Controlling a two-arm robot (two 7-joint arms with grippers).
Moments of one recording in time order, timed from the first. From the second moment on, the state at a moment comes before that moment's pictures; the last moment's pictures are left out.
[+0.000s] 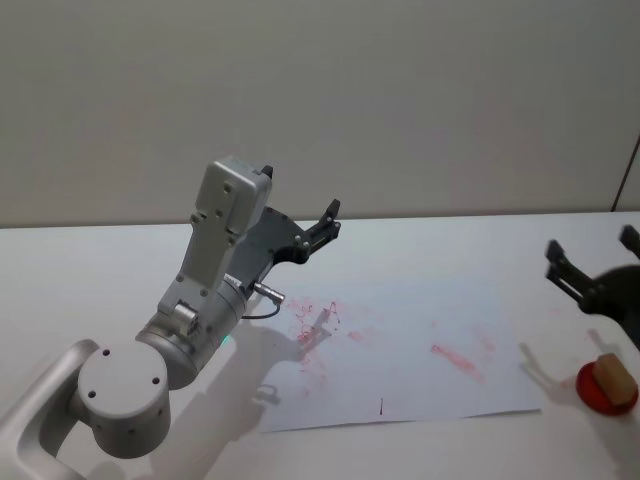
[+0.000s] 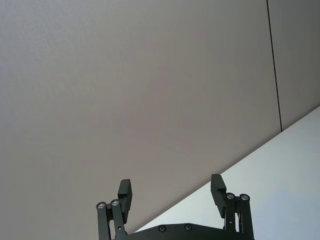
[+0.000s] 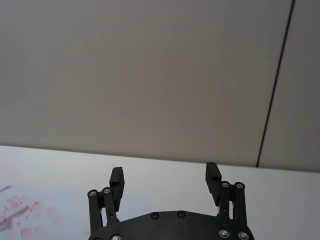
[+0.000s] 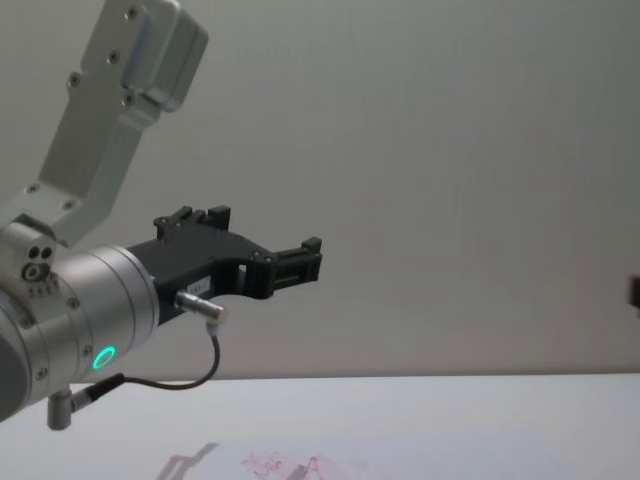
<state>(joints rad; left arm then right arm) -0.24 0.38 0.45 -1.63 -0.20 0.01 -0.01 -0.12 0.41 -0.17 -1.80 0.37 0.00 0.00</state>
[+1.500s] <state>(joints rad) -0.24 0.38 0.45 -1.63 -0.20 0.01 -0.01 -0.28 0.59 -0.08 -1.77 0.46 0.18 0.16</state>
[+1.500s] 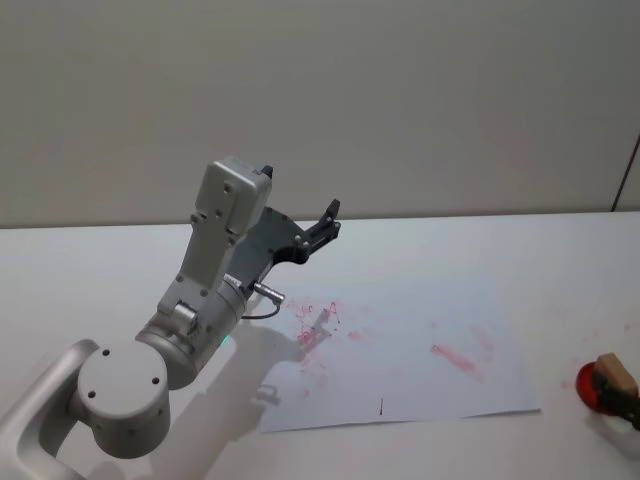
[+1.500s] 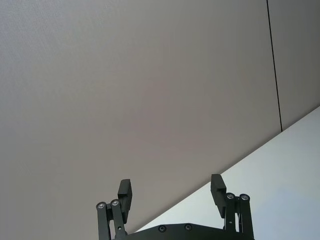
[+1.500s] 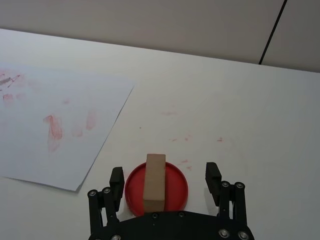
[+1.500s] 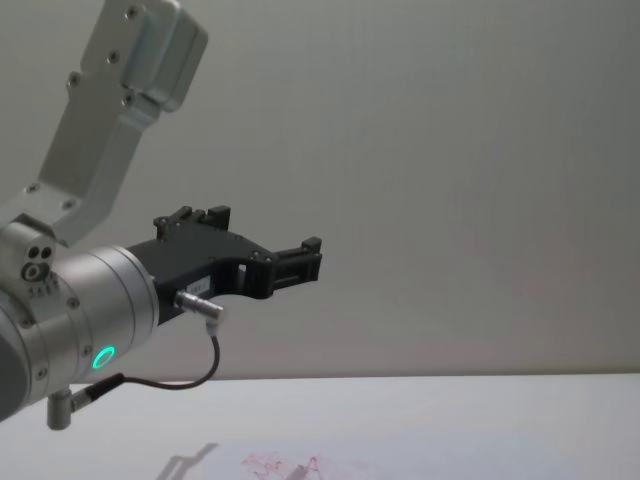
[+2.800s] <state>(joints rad) -0.24 0.38 0.45 -1.63 -0.20 0.01 -0.01 -0.28 0.58 -0.09 -1.76 0.43 0.18 0.20</state>
